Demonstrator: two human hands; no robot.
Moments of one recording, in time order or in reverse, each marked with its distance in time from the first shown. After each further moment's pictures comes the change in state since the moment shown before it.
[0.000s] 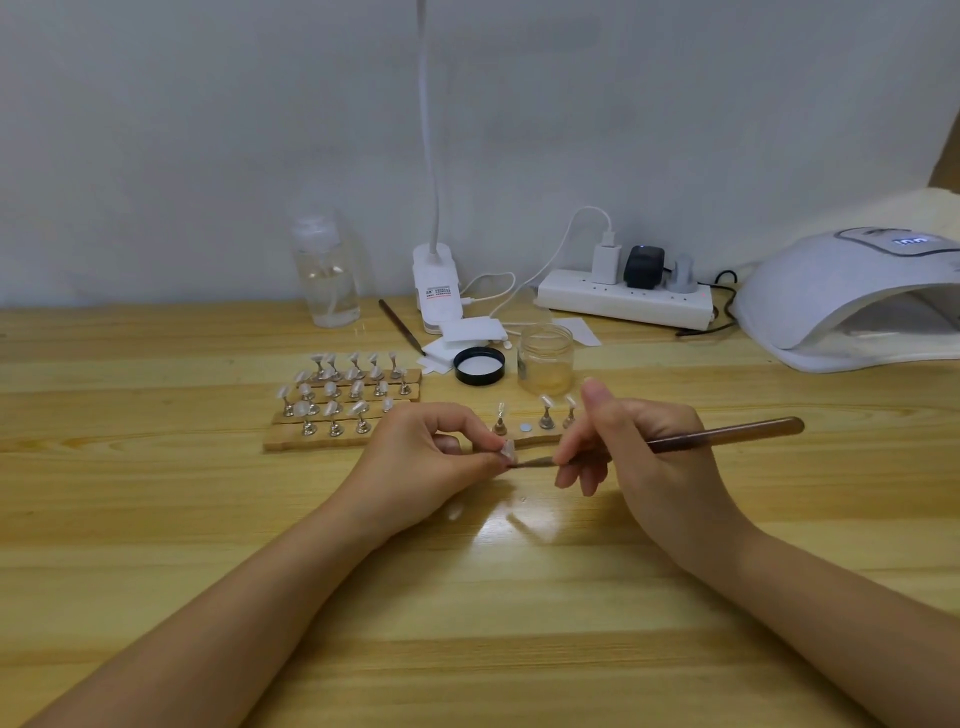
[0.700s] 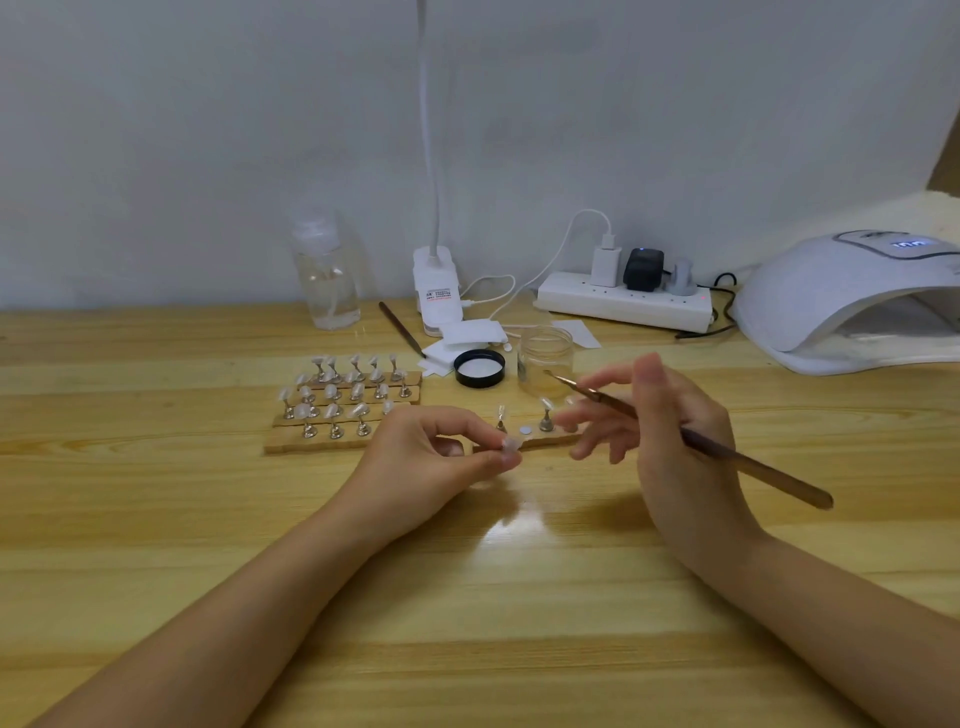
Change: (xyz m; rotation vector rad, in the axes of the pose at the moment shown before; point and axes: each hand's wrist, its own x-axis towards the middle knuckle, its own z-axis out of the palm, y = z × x) left_hand -0.003 0.003 -0.001 -0.036 -0.028 0.039; right_hand 0.001 -0.003 -0.002 -0.011 0.186 -0.014
